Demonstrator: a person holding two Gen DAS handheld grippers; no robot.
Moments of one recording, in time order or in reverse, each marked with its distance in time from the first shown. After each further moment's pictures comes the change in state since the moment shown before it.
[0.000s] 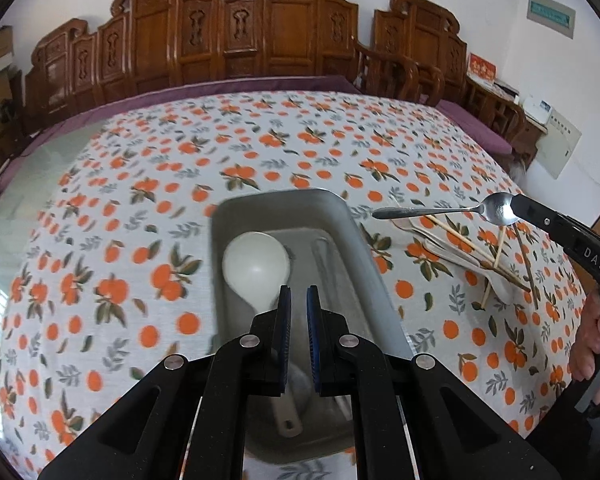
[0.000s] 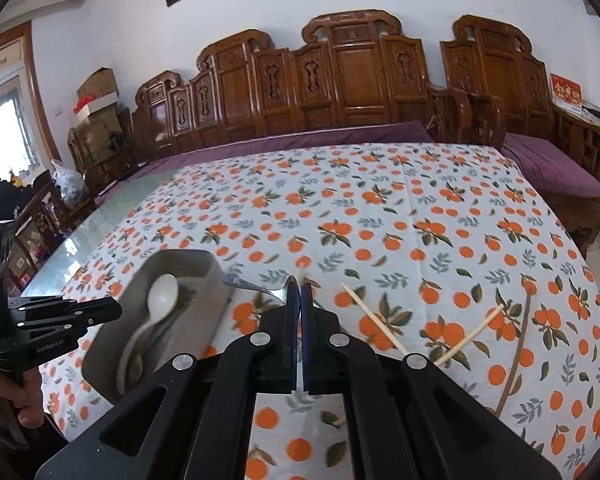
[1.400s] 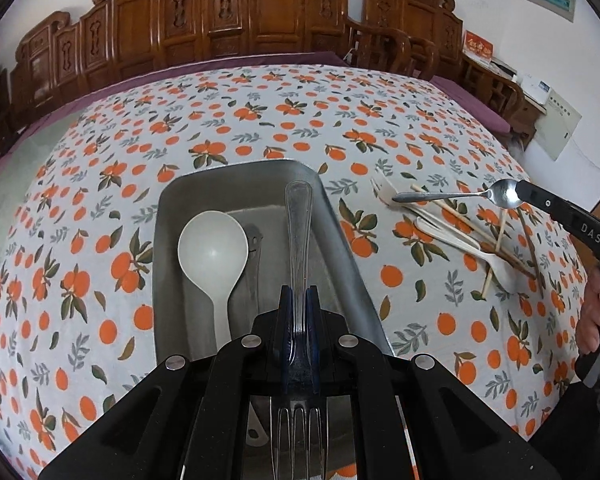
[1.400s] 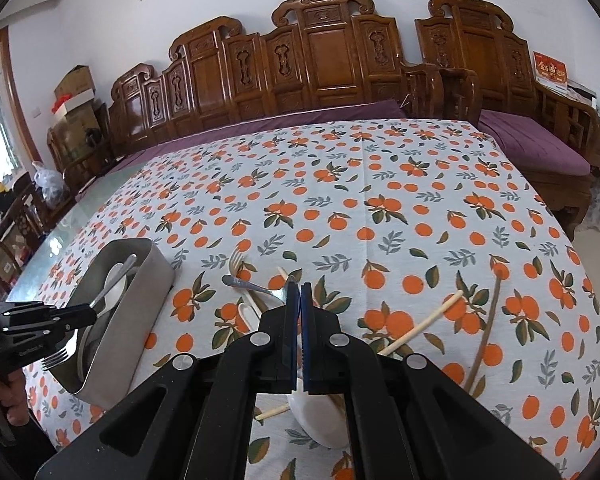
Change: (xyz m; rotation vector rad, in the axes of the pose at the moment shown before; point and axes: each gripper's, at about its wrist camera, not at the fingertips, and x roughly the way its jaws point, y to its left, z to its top) left arm 0.040 -0.029 -0.002 0.024 0.092 -0.013; right arm 0.014 -0.068 -0.013 0.061 0.065 -0.049
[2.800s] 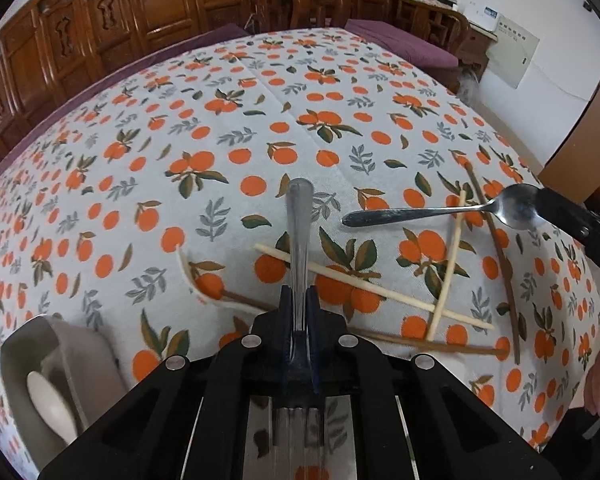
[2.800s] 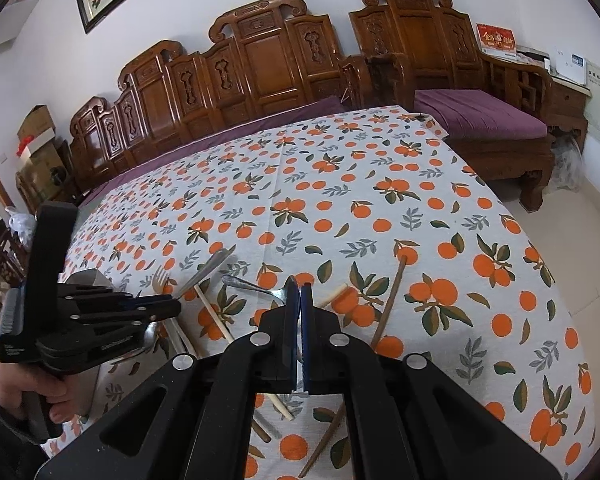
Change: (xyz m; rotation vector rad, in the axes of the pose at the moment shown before) left arm 0.093 -0.145 0.079 0.253 0.126 -0.100; right arm -0.028 -0.091 -0.004 0.152 -0.030 -0.090
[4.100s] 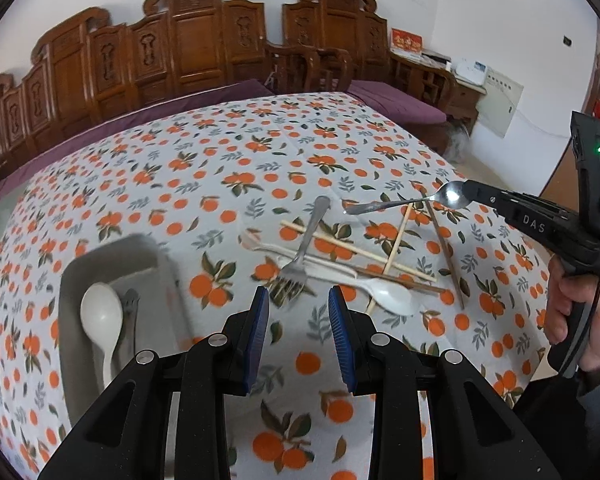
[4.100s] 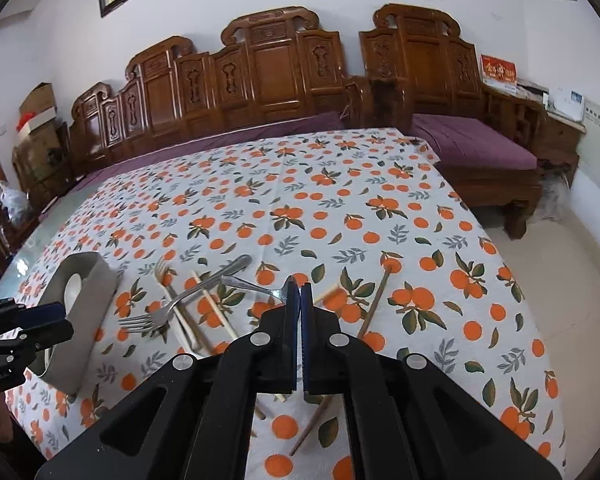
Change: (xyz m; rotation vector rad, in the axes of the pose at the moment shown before) left arm -0.106 0.000 -0.075 -0.051 -0.215 -0.004; right arm -0.023 0.008 -0.006 -0.080 -0.026 -0.063
